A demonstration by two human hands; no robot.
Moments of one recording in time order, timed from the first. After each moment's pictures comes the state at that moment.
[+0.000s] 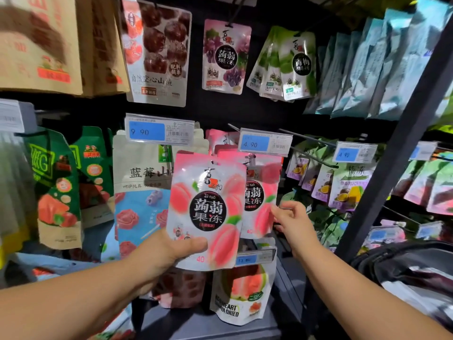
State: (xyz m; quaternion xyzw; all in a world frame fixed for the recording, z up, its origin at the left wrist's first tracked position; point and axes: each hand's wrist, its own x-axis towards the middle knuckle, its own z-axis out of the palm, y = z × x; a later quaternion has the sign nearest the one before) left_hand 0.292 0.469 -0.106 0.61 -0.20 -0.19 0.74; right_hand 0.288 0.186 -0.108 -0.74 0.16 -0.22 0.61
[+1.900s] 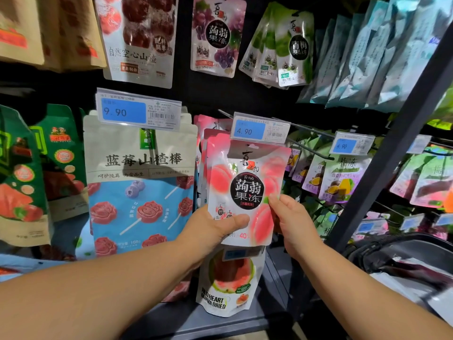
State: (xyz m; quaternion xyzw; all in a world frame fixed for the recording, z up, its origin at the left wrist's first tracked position) left_hand 0.311 0.375 -0.106 0.62 -0.22 -0.16 0.74; right_hand 0.266 0.197 -0.088 -0.73 0.07 -0.19 0.65
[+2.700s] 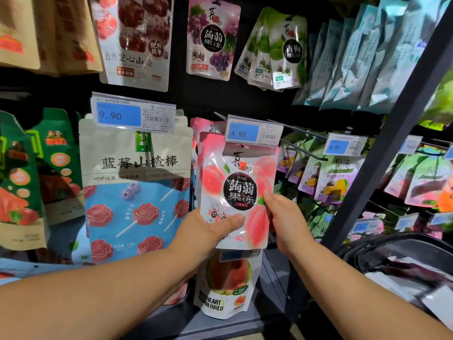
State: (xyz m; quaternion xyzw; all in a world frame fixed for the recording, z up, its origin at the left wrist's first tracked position) left_hand 0.297 0.380 -0.100 0.60 -0.19 -0.13 0.76; right_hand 0.267 0.207 -0.078 -0.74 0.12 -0.20 0.63
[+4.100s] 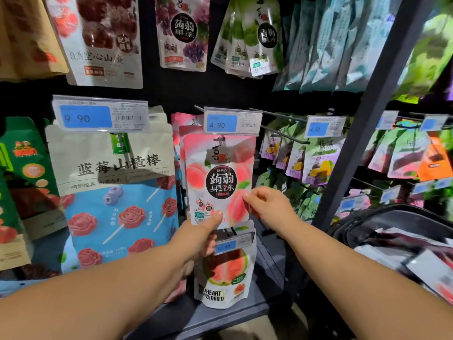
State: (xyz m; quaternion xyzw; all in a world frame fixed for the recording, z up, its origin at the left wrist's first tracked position) left_hand 0.327 0.362 -0.137 0.66 -0.02 -0.25 0.71; right_hand 0.281 0.183 -0.096 -0.87 0.11 -0.18 0.44
